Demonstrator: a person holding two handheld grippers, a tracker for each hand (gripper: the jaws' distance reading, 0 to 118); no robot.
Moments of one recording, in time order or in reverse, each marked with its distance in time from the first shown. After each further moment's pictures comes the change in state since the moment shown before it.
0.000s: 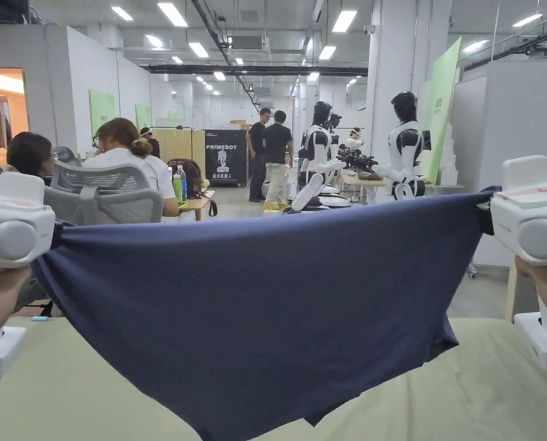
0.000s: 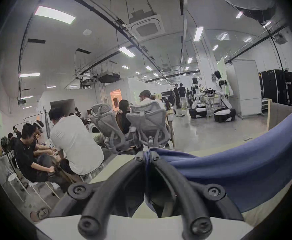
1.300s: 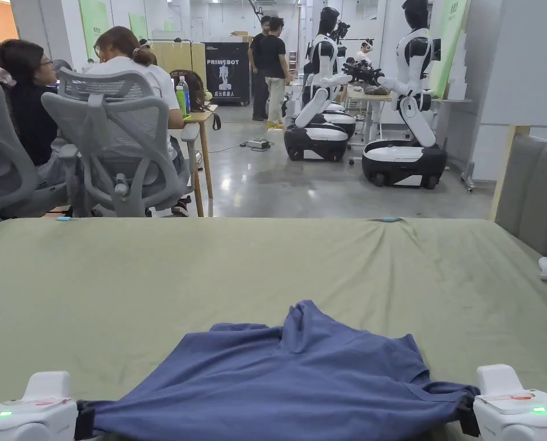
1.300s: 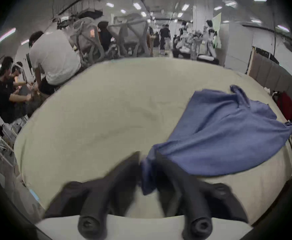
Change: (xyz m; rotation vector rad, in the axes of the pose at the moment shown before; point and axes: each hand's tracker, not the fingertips) left arm 0.019 -0.354 0.165 -0.520 -0.212 0.056; right arm -0.018 -0.368 0.143 -0.601 0.213 0.070
